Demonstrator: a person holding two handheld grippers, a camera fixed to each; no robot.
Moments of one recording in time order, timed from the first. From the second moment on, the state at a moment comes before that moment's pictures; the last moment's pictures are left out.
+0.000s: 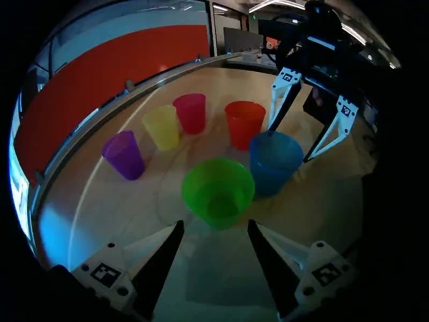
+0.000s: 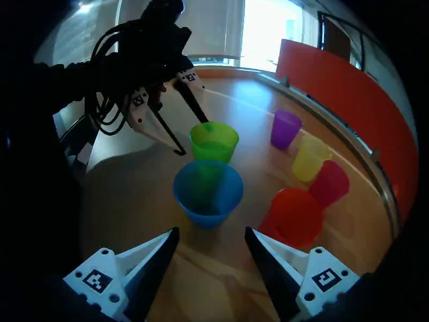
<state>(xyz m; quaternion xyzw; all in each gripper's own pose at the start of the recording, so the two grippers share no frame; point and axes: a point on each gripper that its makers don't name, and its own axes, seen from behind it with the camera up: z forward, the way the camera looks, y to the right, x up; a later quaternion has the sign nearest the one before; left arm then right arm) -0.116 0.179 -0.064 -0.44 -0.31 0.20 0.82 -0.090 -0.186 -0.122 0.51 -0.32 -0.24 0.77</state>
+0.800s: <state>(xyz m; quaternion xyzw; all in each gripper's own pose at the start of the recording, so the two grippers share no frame) -0.103 0.157 -0.068 -0.42 -0.31 0.21 0.83 -0.081 -0.170 -0.121 0.49 -0.31 -0.25 0.77</state>
